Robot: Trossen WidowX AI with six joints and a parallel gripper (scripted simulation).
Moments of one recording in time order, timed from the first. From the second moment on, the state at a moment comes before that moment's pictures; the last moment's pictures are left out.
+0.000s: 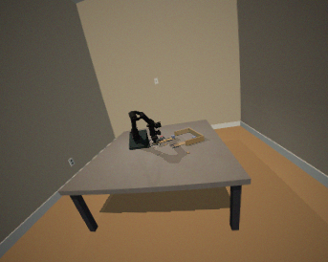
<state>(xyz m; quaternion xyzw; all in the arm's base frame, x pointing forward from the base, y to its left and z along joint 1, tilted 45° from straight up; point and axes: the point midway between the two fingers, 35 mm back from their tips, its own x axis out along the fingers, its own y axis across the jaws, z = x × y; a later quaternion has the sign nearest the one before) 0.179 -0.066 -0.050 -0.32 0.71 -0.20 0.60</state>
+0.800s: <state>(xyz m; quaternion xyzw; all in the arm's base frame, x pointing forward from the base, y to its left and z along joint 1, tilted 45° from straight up) 0.175 -0.062 -0.045 -0.32 0.71 -0.20 0.59</state>
